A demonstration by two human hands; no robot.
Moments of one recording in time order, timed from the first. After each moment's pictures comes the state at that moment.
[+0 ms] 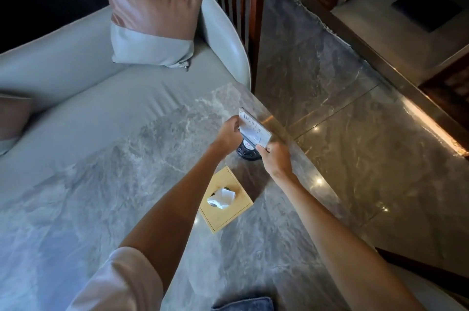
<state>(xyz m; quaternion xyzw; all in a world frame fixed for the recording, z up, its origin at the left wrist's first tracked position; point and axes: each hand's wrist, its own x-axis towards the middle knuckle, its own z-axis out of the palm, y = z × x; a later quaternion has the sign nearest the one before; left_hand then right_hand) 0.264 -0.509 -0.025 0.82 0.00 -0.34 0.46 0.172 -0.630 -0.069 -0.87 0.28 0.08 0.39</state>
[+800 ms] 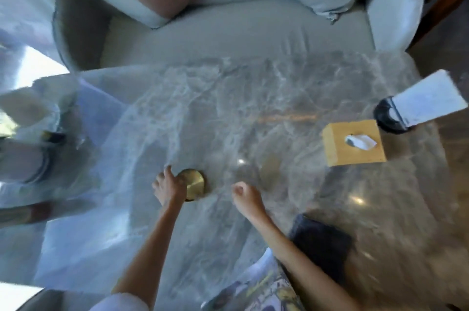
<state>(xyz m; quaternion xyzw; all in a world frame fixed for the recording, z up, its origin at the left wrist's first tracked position) -0.107 -0.045 -0.041 0.82 0.49 -0.19 0.20 -0.079 -0.251 -0.046 -0.81 0.07 0.42 0.40</state>
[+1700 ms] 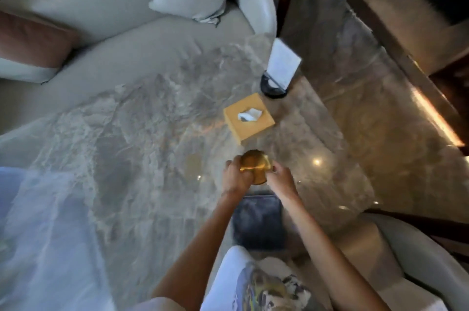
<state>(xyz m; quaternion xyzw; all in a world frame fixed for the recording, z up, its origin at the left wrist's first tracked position) -0.045 -0.387 0.023 0.84 0.16 -0.34 0.39 -0.075 -0.509 -0.025 -0.78 0.34 0.18 0.50</state>
